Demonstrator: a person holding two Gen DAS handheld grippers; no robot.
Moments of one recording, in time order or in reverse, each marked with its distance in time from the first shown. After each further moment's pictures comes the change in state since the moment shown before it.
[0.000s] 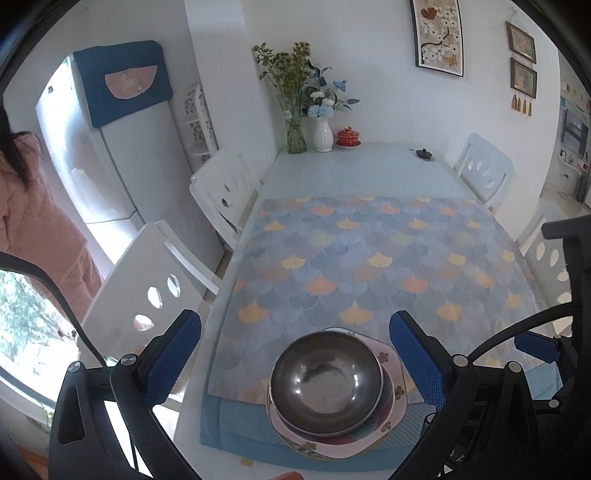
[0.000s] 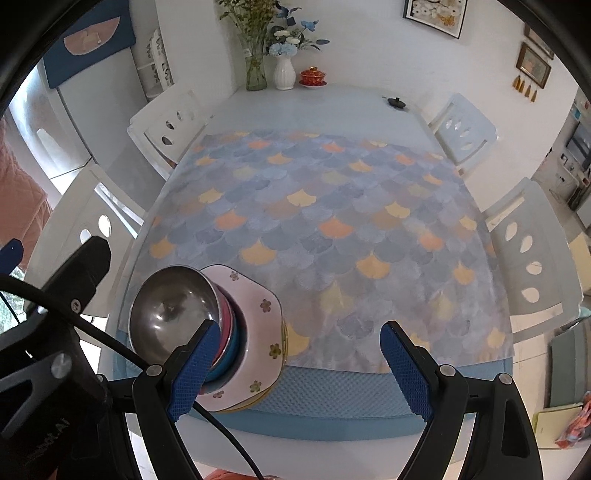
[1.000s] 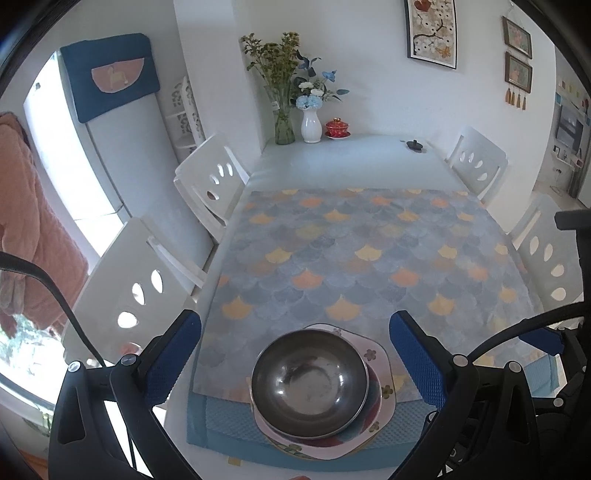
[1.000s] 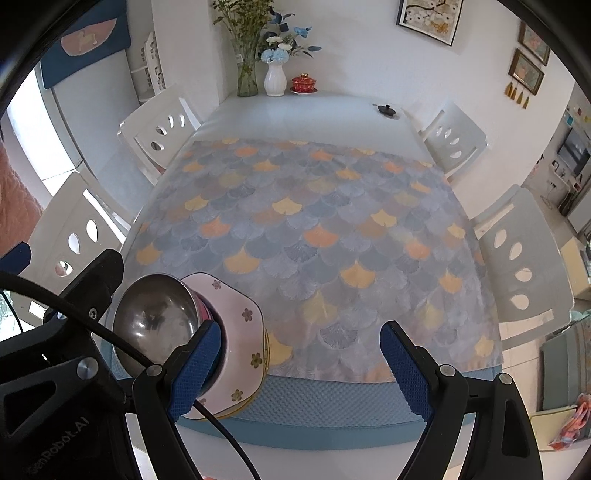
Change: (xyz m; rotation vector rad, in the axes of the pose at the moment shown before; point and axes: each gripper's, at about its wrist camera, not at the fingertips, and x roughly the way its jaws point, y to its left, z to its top) left arm 0.012 -0.010 0.001 0.006 0.031 -0.043; right arm 0.001 -0.010 0.002 -0.006 -0.028 -0.038
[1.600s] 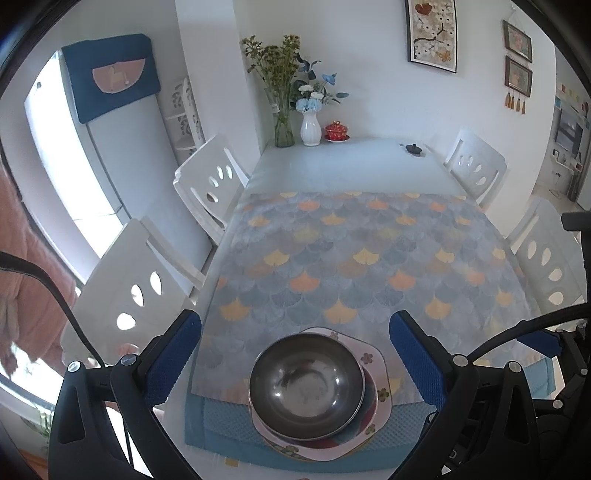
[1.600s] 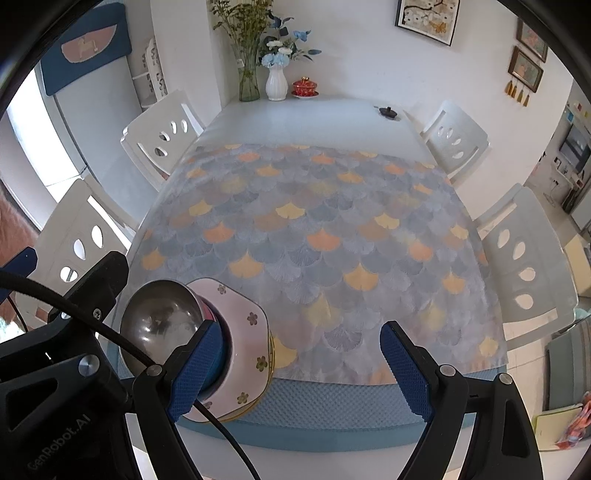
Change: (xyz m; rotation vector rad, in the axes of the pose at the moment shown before) left arm -0.004 -0.002 0.003 -0.002 -0.017 -0.003; right arm -0.007 -0.002 -0.001 0.011 -0.028 0.011
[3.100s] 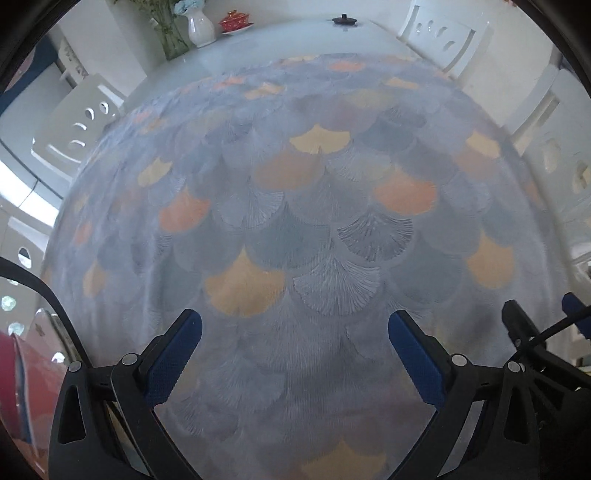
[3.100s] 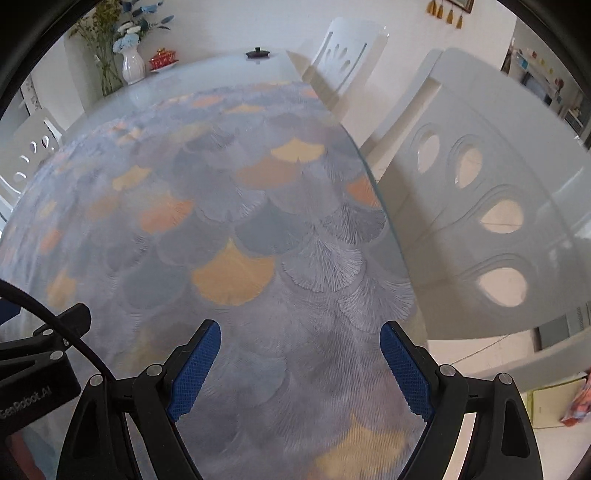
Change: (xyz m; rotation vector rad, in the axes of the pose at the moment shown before) left arm 0.219 -0.312 -0.045 0.110 0.364 -0.009; right arm 0.221 -0.337 -0.037 0.168 0.076 -0.140
